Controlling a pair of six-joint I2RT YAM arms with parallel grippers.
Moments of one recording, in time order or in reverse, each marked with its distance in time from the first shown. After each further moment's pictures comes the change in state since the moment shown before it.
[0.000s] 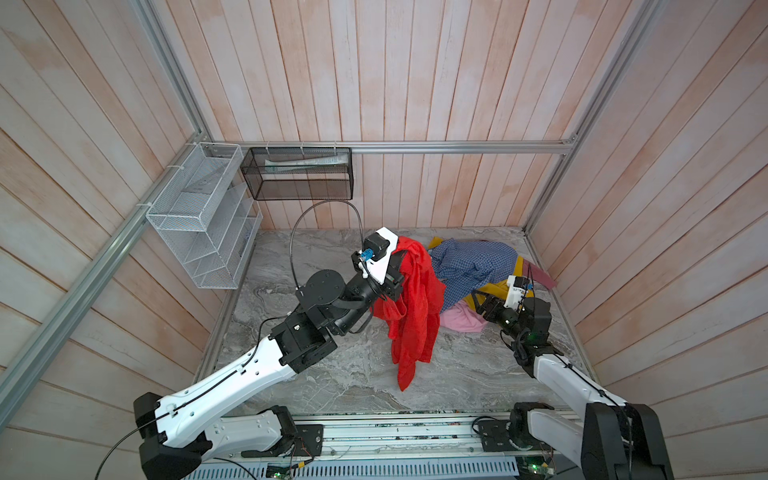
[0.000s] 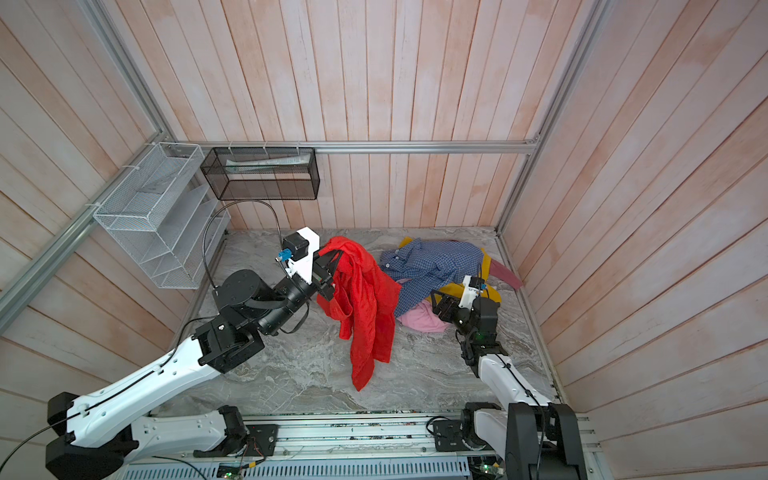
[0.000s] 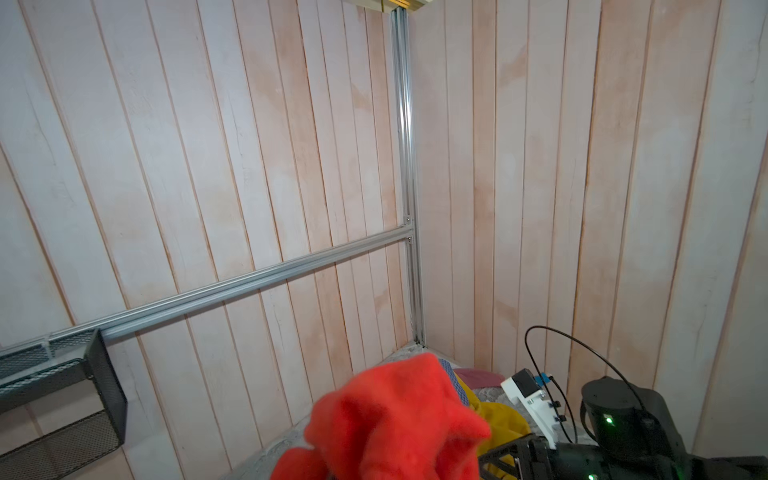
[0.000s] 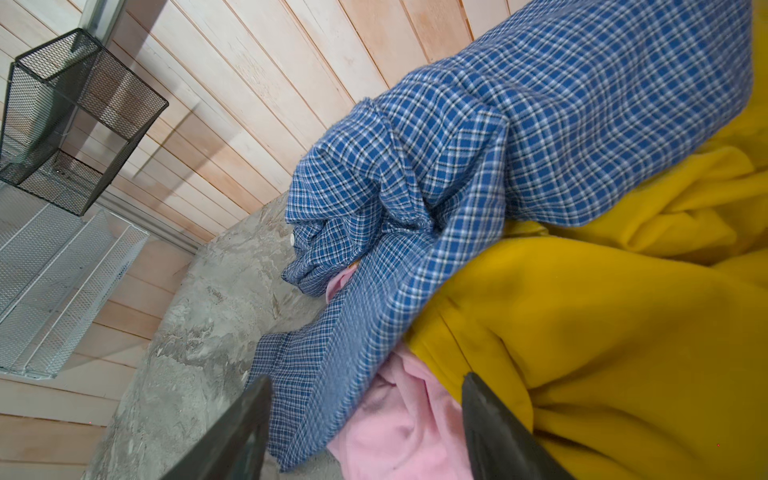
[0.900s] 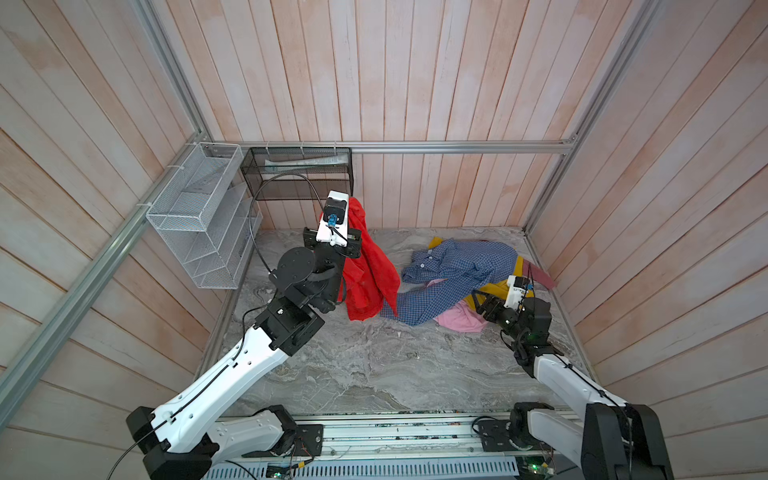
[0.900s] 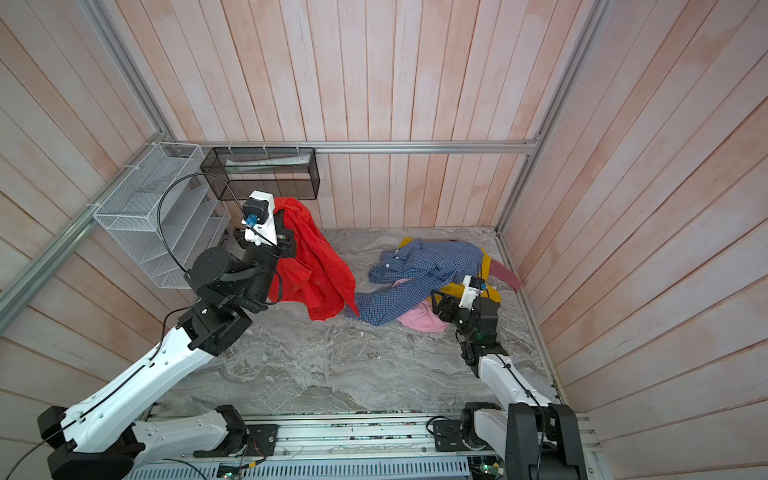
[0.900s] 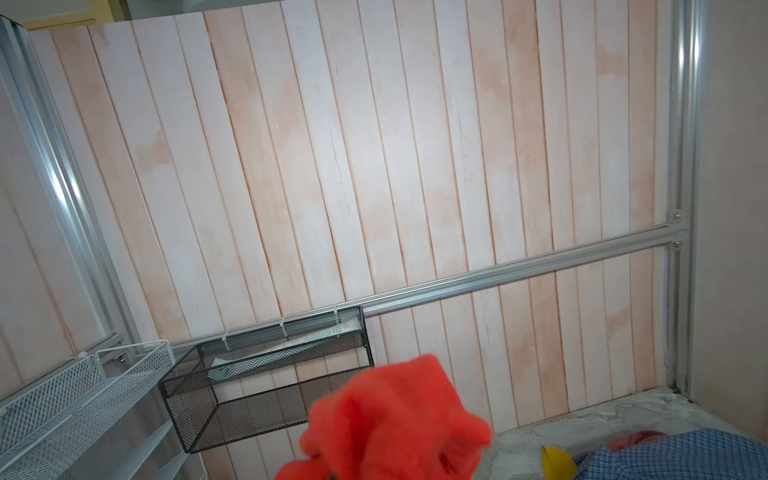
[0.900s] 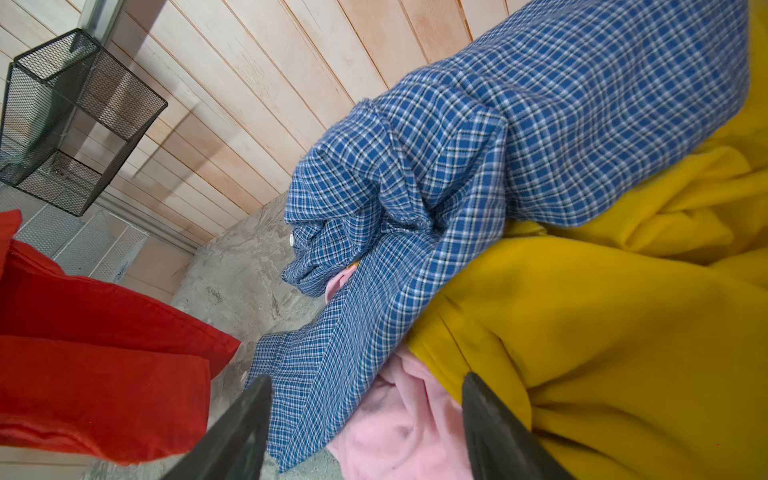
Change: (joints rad) left arm 0.237 0.024 0.078 0.016 -0.347 0.196; right arm 0.000 -0.003 0.000 -0.004 0.000 0.000
